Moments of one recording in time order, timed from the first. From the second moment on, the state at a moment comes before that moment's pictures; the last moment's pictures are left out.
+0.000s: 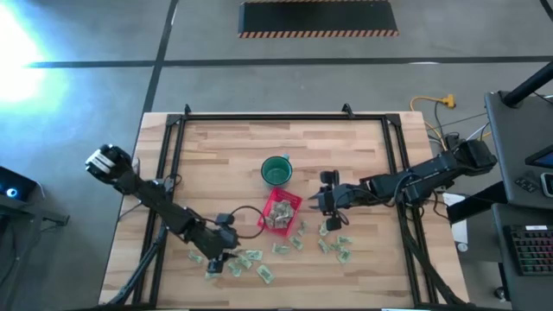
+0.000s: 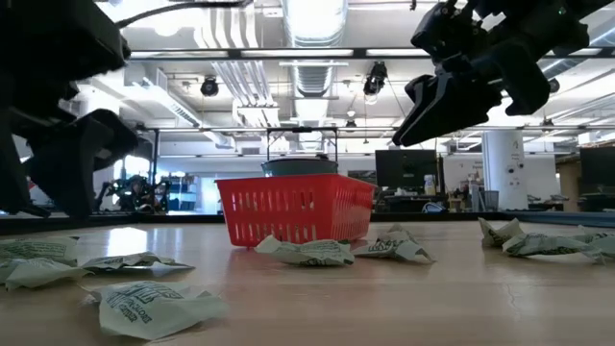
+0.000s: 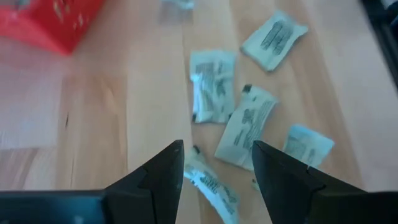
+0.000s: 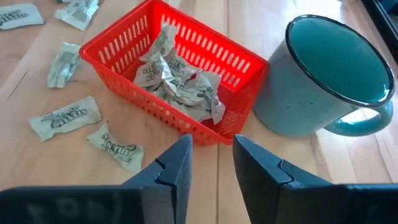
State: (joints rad) left arm -0.63 1.46 0.63 -0.03 -0.19 -0.52; right arm 0.21 1.36 0.63 0.04 0.23 -0.06
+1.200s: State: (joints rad) left arm -0.63 1.50 0.64 -0.17 -0.19 -0.69; right arm 0.21 1.36 0.62 0.03 0.23 -0.04
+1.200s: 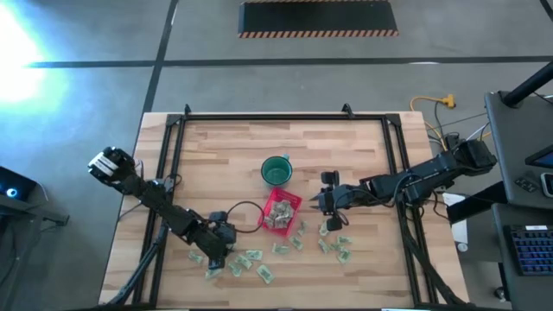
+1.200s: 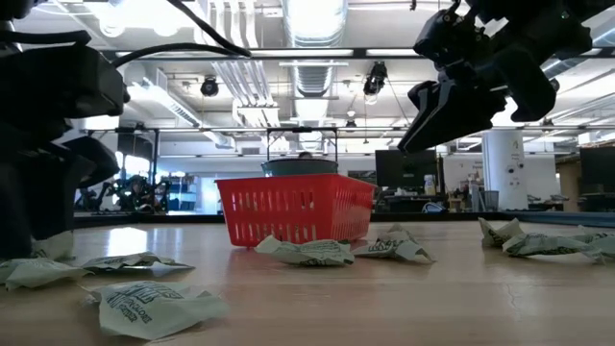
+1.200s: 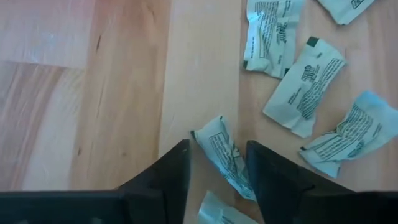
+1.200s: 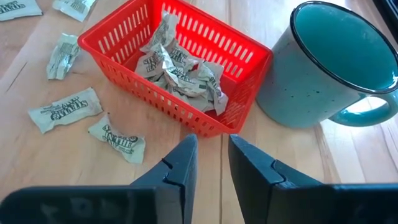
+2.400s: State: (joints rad) left arm -0.45 1.50 0.75 0.14 -0.63 0.22; right arm 0.21 1.36 0.61 0.03 0.23 -0.04
